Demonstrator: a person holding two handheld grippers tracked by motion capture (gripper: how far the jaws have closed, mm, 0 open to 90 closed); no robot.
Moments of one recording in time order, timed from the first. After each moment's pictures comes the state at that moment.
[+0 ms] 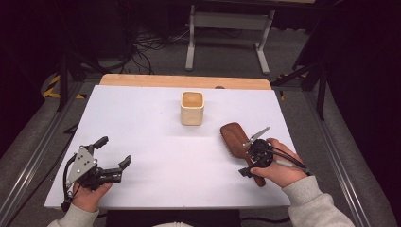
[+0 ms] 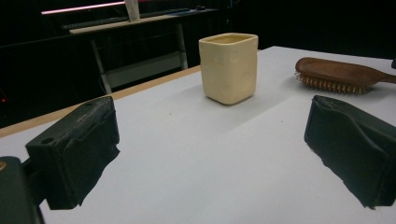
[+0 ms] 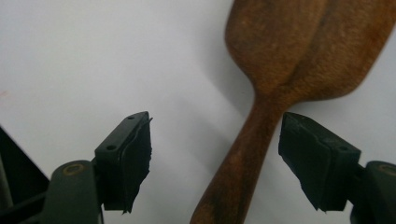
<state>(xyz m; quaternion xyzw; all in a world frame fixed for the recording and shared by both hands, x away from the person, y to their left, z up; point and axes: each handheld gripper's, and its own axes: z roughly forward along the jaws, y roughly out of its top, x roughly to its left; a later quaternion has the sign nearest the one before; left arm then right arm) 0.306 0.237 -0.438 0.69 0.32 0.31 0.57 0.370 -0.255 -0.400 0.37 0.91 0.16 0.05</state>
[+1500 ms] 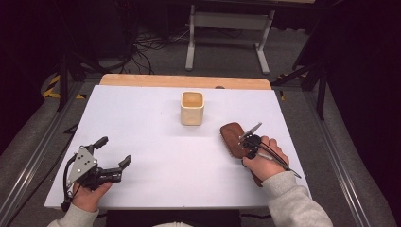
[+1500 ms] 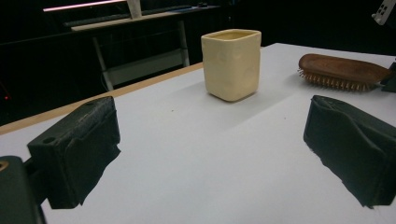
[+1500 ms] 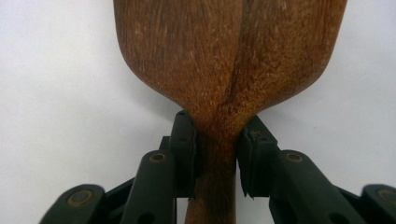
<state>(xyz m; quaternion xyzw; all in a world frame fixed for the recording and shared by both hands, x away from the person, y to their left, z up) 0.307 0.238 -0.439 0.69 0.32 0.31 0.56 0.398 -0.239 -0.427 0.52 0.85 0.06 0.08</state>
